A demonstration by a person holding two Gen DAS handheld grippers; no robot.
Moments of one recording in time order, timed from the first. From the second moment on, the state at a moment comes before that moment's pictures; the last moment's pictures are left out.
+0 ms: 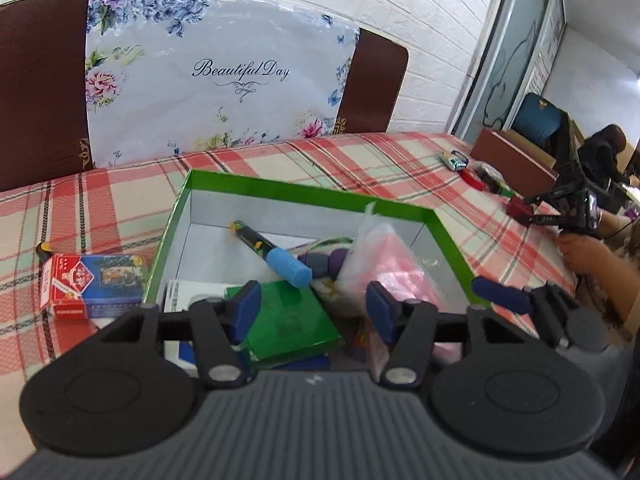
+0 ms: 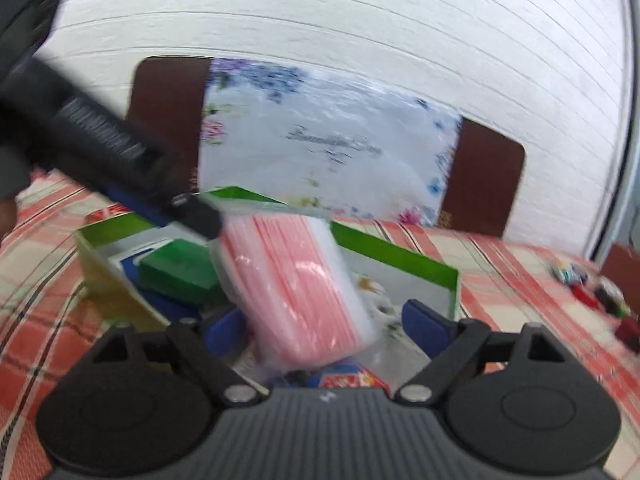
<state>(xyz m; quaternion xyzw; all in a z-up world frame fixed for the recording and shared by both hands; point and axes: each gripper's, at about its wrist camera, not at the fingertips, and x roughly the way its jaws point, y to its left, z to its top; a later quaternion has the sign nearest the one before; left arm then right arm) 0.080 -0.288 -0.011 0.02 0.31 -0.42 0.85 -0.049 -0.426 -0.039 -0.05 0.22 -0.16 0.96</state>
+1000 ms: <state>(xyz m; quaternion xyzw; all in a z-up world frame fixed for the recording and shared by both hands) 0.067 -0.157 -0.041 0.08 0.32 -0.22 0.92 -0.064 -0.335 -0.038 0.07 0.23 -0.08 0.97</state>
